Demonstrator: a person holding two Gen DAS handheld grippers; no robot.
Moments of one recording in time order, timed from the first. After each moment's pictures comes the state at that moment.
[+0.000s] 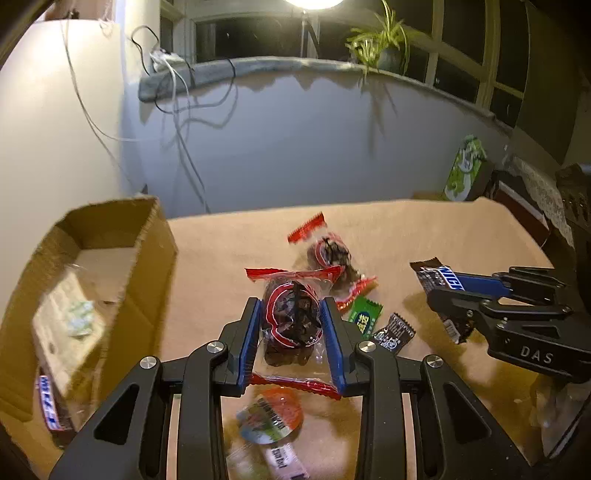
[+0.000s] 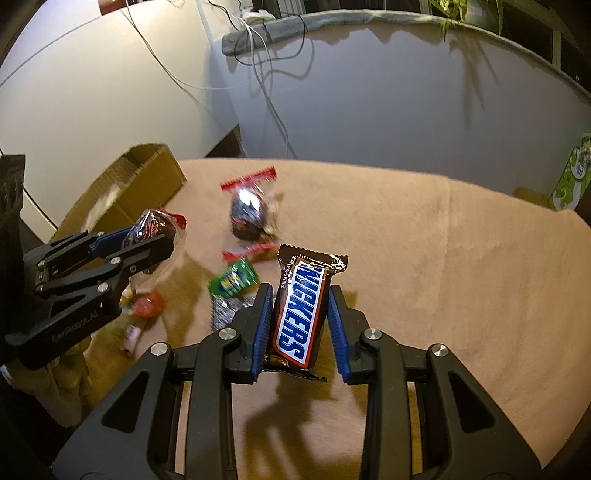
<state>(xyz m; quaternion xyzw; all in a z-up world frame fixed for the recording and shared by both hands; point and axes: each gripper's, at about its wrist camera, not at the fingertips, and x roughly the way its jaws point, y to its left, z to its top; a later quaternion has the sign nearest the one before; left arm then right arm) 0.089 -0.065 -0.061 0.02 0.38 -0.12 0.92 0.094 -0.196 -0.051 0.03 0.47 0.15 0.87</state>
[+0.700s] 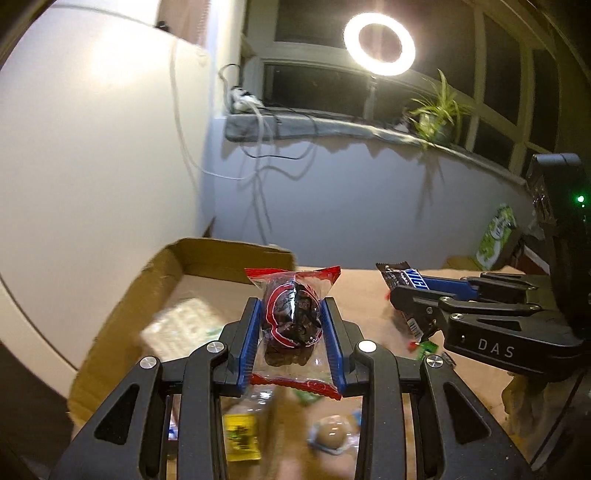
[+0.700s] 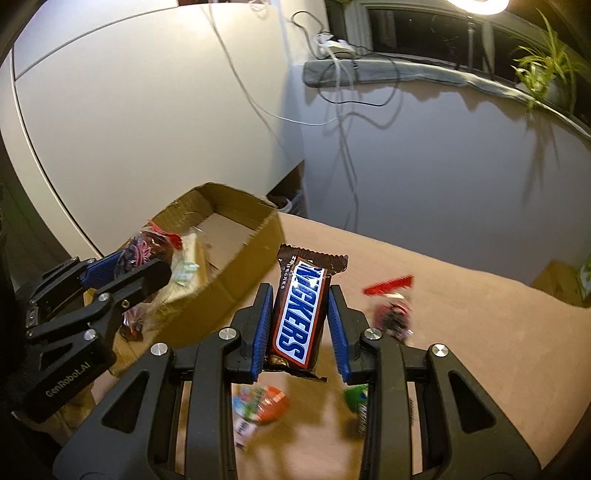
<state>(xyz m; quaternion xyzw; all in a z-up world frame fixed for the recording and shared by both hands) 0.062 0.039 -0.015 -0.04 0.30 -0.03 0.95 0.130 -0.063 0.005 -0.01 0.42 0.23 0.88</state>
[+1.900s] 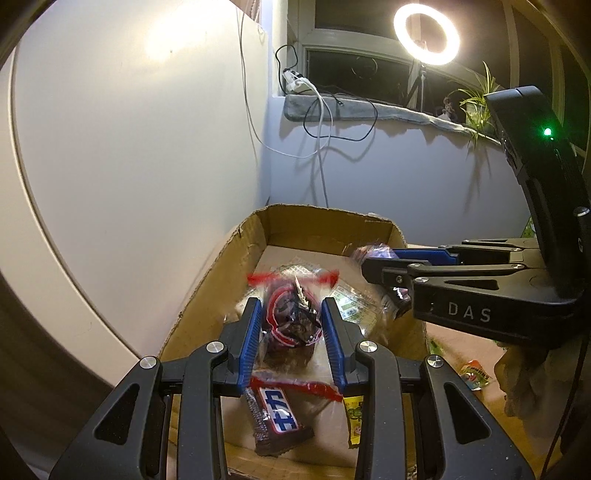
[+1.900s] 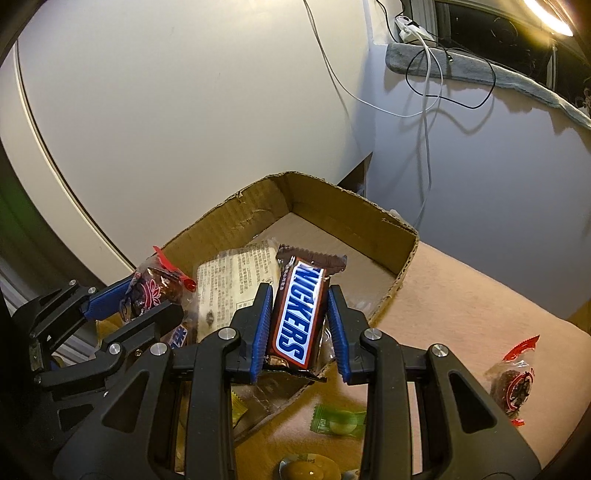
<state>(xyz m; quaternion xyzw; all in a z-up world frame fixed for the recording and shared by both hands) 0.055 0.108 -0.045 -0.02 0.32 0.03 0.95 0.162 0.046 -0.019 -0.04 0.43 0.31 0.85</state>
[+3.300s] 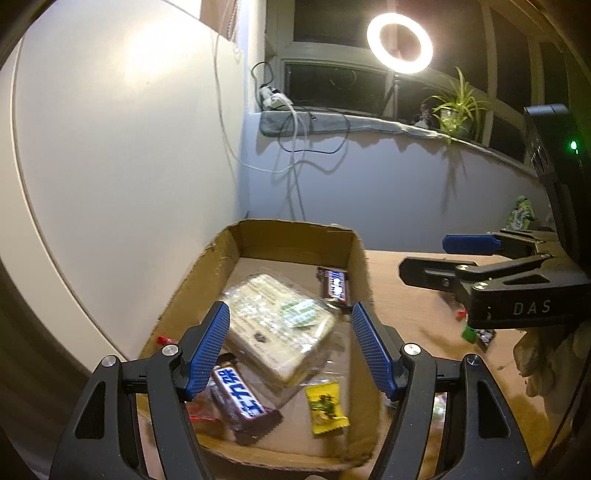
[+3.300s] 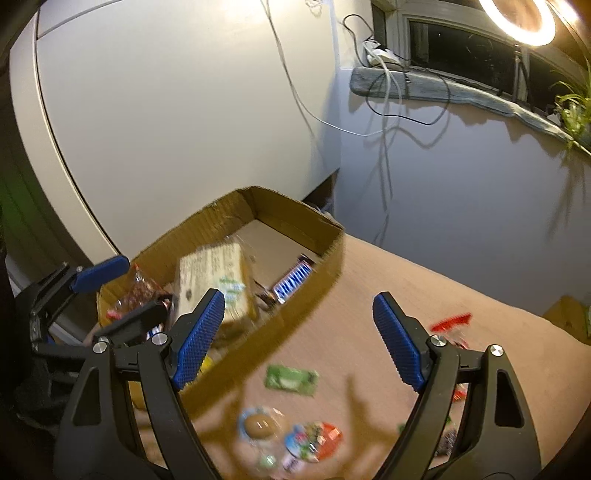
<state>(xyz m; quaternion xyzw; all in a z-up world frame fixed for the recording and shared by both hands) 0.038 0.087 -0.032 -0.01 0.30 -0.01 0.95 0.129 -0.016 0.010 -0.05 0.40 0.26 0.87</state>
